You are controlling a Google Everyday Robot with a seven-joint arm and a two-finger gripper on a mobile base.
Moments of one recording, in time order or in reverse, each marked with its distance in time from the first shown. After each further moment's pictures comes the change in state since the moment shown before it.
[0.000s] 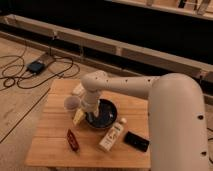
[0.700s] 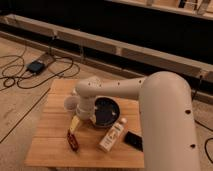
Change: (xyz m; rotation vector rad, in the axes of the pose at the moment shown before) arm -0.011 -0.030 0.033 0.022 -0.084 -0.011
